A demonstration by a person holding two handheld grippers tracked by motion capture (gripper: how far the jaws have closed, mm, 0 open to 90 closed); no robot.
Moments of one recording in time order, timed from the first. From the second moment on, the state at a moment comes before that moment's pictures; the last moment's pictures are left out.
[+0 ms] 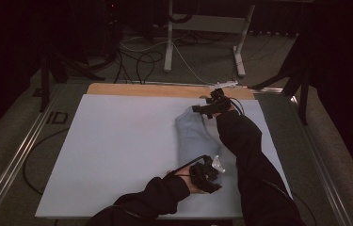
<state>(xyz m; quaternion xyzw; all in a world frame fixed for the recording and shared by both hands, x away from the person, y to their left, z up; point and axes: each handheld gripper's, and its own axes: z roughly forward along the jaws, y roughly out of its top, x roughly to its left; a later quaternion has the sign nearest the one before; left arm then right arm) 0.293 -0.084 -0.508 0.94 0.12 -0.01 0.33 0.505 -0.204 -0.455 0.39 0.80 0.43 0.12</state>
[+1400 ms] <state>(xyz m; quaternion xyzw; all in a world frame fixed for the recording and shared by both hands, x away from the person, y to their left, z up) 0.300 0.035 -0.462 0.89 0.17 0.03 0.42 0.495 -0.201 -0.448 0.36 0.81 0.45 0.13</state>
